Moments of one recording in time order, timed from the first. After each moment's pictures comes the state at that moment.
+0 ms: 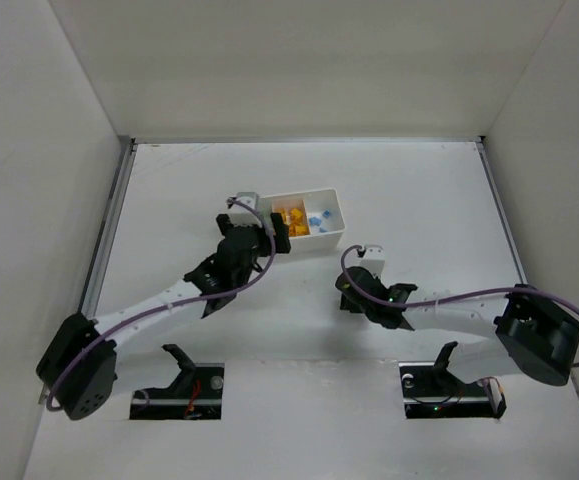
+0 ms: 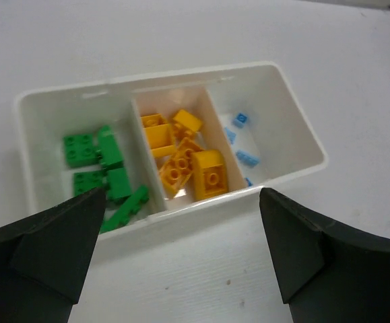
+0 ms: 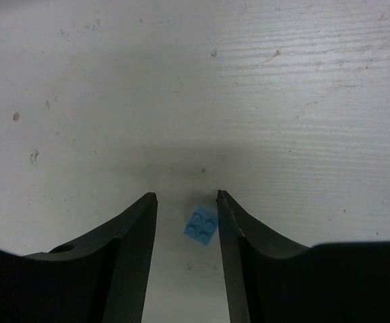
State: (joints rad) left arm -0.79 1.20 0.66 0.26 -0.46 -0.40; right arm 0.96 1.33 0.54 -0.17 0.50 0.87
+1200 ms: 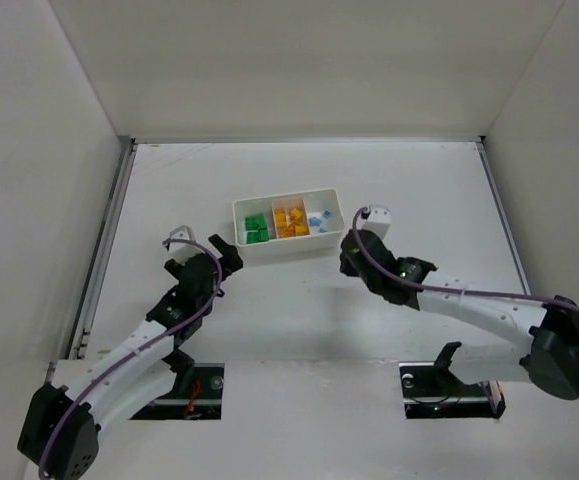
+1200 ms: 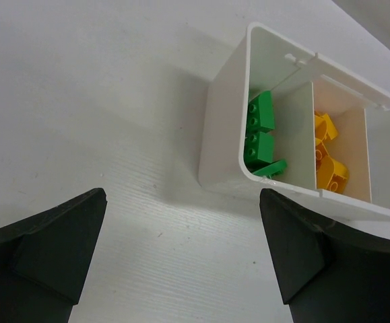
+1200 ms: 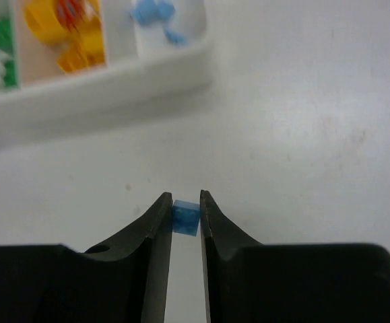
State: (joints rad) left arm -0.55 0.76 0.31 0.01 -0.56 -0.75; right arm 0.92 1.22 0.77 -0.31 0.57 0.77
